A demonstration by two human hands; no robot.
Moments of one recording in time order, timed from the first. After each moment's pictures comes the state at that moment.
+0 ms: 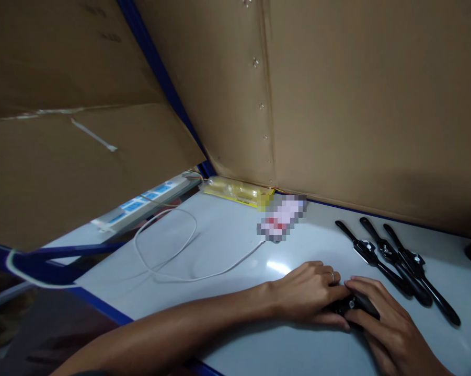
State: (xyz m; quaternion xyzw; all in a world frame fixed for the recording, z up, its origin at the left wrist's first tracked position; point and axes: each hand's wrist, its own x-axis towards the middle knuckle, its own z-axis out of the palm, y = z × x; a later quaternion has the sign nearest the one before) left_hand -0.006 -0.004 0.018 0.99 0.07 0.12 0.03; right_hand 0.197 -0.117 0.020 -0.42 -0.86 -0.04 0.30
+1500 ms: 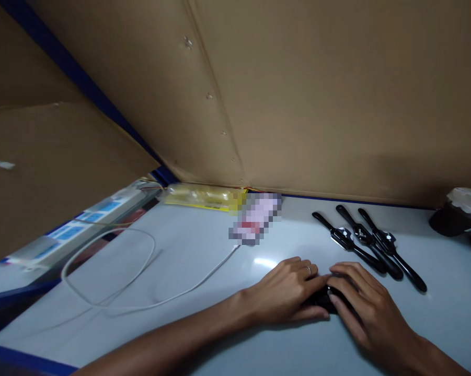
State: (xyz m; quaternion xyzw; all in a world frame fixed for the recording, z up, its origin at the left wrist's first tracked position) left_hand -0.012 -0.008 0.018 0.98 0.09 0.12 0.10; right_hand 0.188 -0.120 0.025 -0.51 -0.81 0.04 0.30
